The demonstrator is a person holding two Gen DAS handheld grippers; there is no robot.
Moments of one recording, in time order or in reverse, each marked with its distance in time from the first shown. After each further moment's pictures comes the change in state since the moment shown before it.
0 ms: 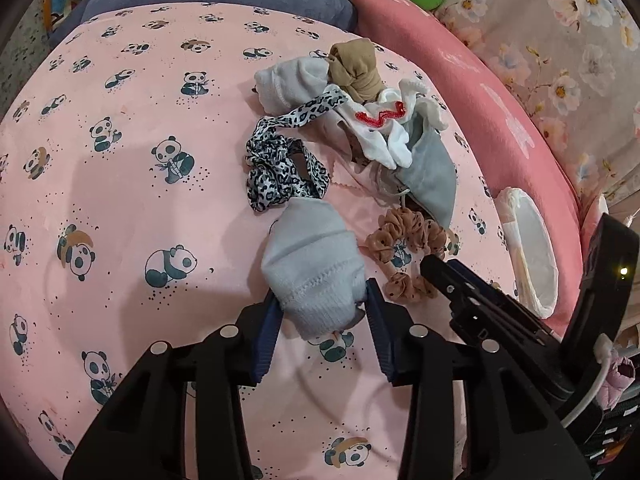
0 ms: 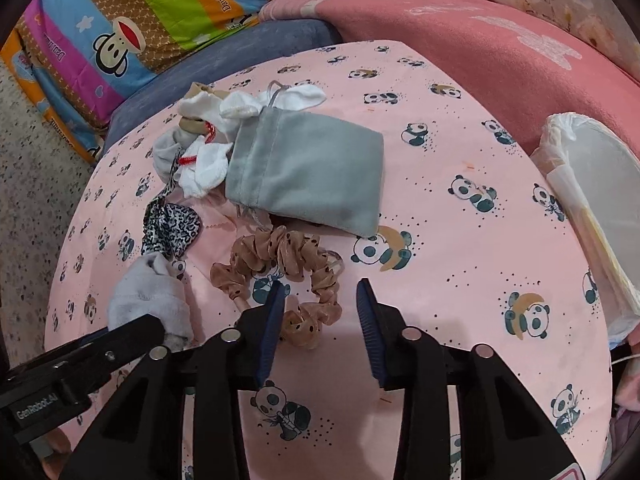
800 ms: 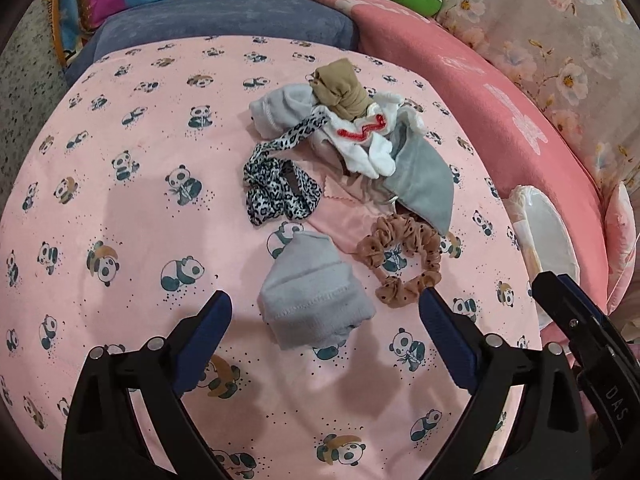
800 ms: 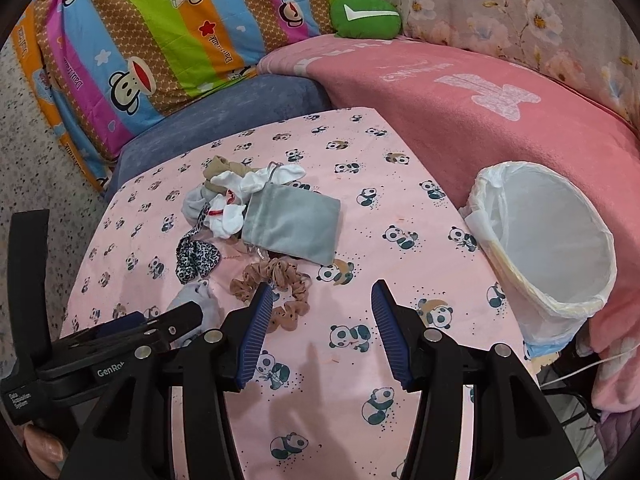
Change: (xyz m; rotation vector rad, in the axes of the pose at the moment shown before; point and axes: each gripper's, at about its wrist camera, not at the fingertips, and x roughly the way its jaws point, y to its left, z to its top) left arm -0.003 -0.028 -0.004 0.053 -0.056 0.120; right arm -0.101 -0.013 -0.011 -0.014 -0.180 -0.044
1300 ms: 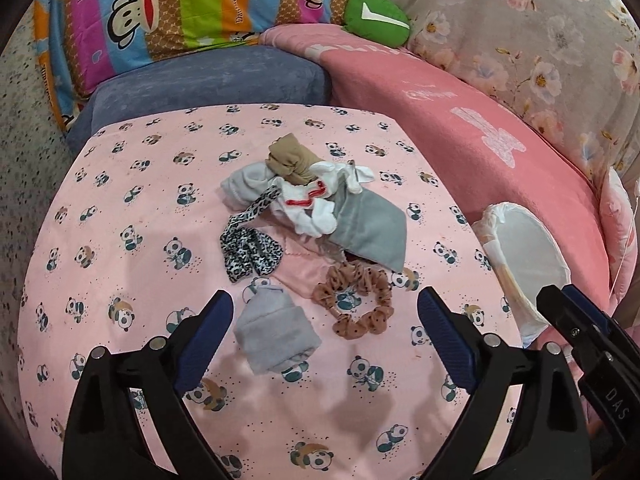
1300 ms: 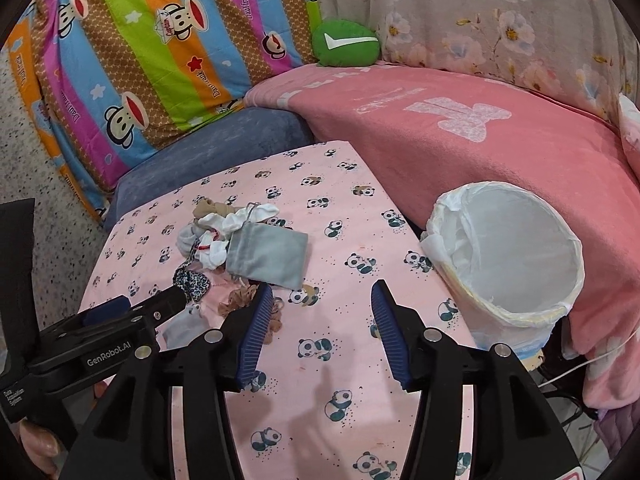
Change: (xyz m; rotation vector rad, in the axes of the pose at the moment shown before) left arm -0.042 -0.045 0.009 0.112 -0.165 0.039; right arm -0.047 -0.031 0.004 0.044 -0.099 -0.015
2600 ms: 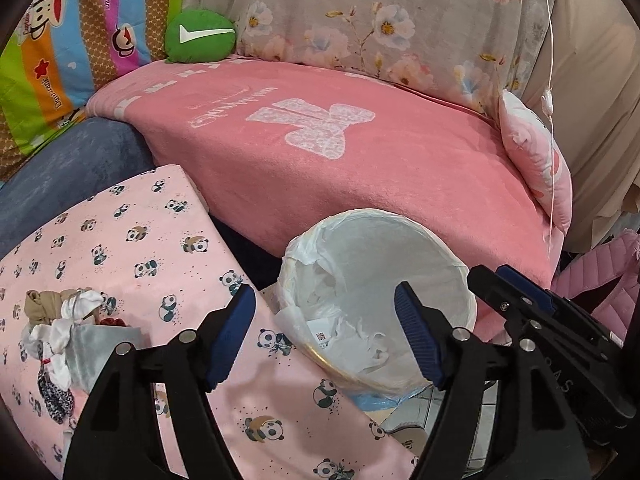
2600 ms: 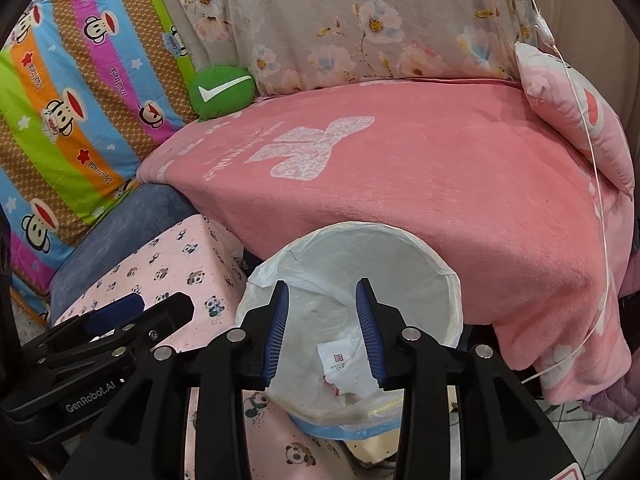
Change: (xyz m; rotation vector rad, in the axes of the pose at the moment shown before) left arm 0.051 -0.227 0.044 0.384 -0.018 -0.283; right arm 0.004 -0.203 0.052 0.283 -0.122 -0.191
